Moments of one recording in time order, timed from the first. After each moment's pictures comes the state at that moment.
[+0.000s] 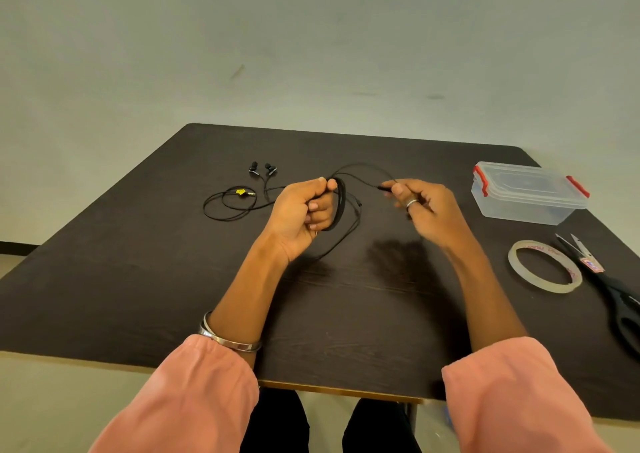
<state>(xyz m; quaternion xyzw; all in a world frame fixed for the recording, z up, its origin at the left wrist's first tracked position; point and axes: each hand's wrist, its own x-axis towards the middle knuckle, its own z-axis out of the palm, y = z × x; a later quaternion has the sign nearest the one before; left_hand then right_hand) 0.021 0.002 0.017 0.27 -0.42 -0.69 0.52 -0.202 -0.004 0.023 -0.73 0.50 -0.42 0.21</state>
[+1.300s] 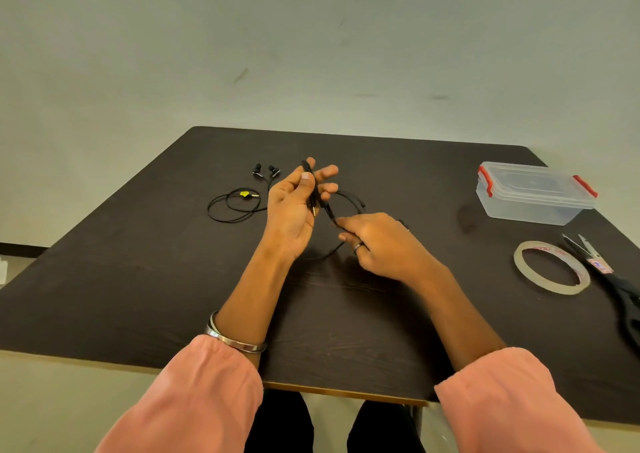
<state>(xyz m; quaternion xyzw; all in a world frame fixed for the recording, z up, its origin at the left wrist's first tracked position) 0.018 0.003 0.019 0.25 -0.36 -0.59 0.68 -0.142 0.021 0.016 -0.90 0.41 -0.15 0.05</state>
